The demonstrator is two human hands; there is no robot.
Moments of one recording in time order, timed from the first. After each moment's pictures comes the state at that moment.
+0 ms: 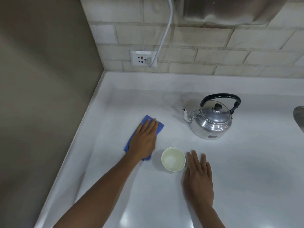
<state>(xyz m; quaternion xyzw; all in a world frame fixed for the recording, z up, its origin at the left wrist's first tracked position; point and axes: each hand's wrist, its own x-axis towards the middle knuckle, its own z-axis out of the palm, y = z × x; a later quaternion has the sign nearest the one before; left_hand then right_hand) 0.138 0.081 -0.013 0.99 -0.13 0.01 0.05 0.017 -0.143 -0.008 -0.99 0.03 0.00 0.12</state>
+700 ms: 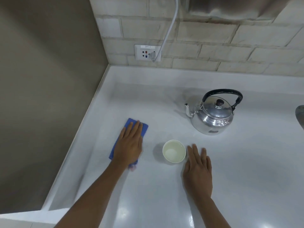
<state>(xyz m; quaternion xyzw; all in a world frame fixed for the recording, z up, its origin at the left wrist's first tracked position) 0.074 0.123 -0.005 1.00 -0.05 0.02 0.08 0.015 -0.144 -0.010 -0.99 0.04 -0.01 0.12</state>
